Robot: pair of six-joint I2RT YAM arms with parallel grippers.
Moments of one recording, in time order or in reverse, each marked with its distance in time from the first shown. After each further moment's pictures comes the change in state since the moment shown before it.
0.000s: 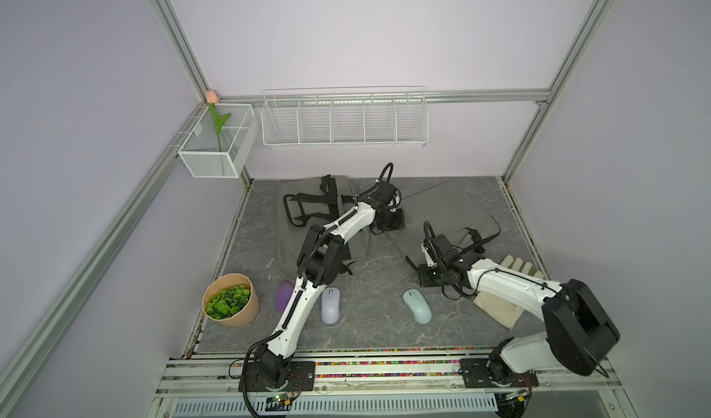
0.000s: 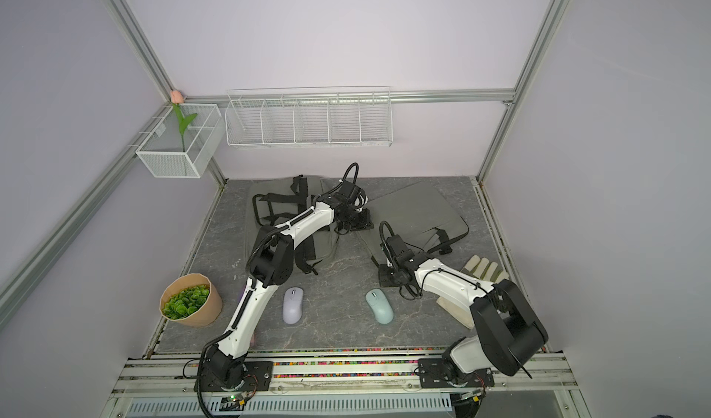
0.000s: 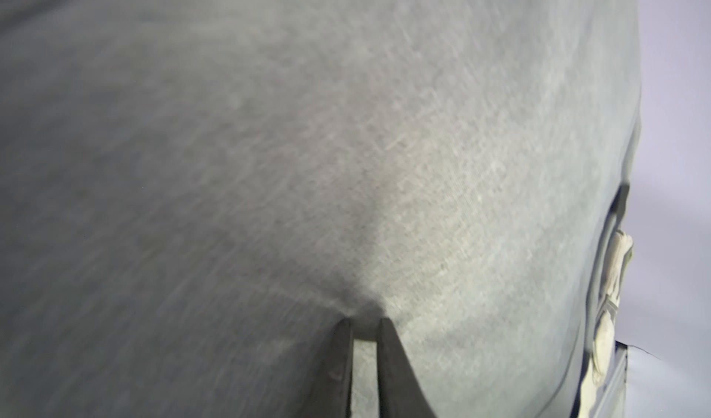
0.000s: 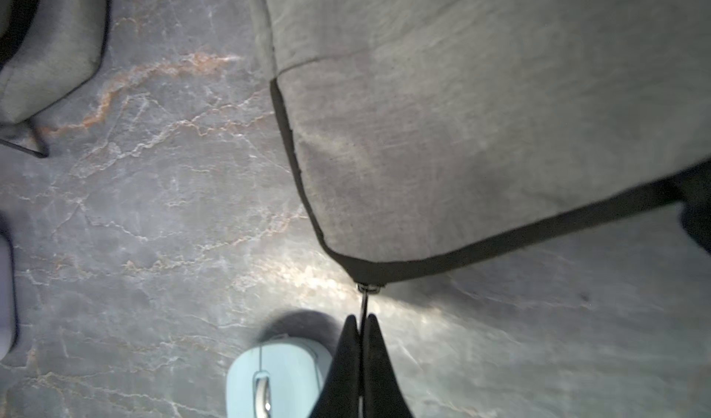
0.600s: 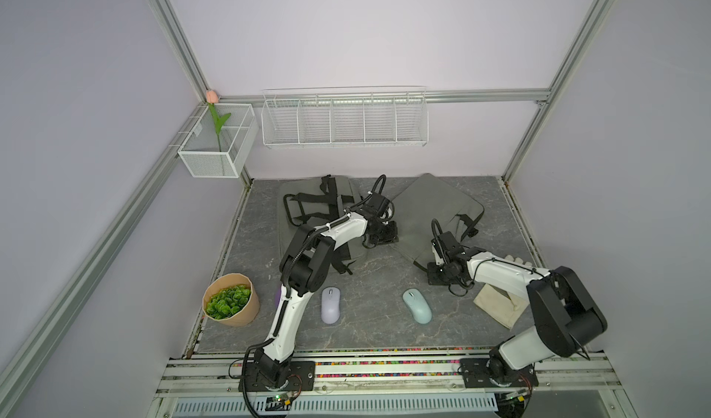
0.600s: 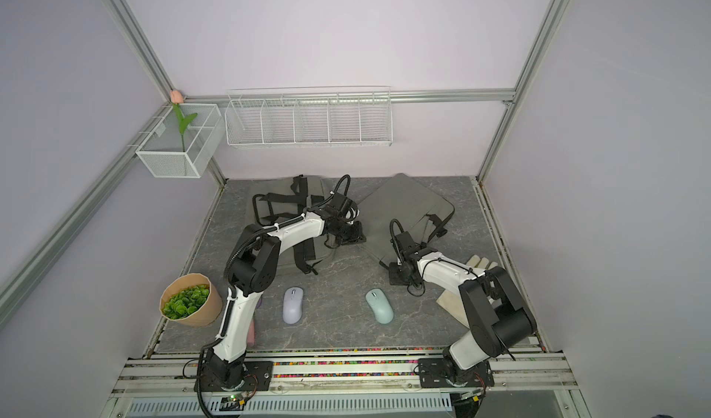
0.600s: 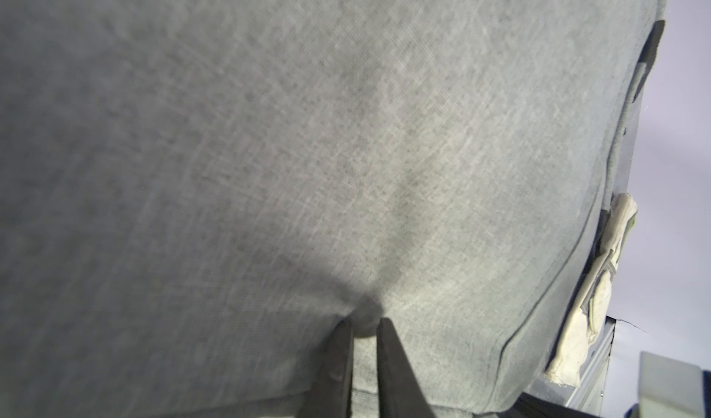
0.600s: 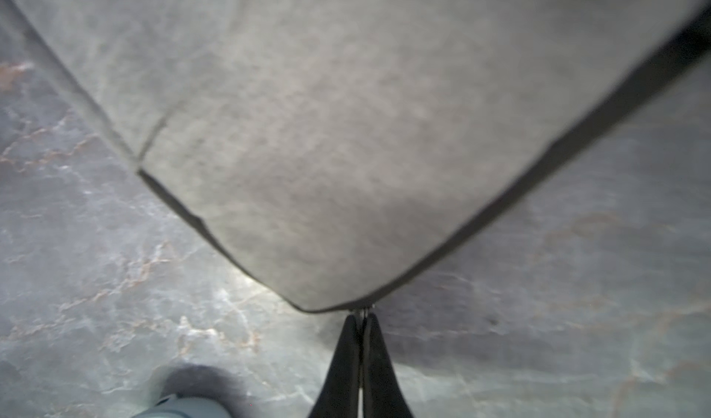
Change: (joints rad) left arm -0.006 -0.269 -0.493 0.182 0.004 -0.074; right arm -0.150 0.065 -0.018 -0.032 0.024 -0.039
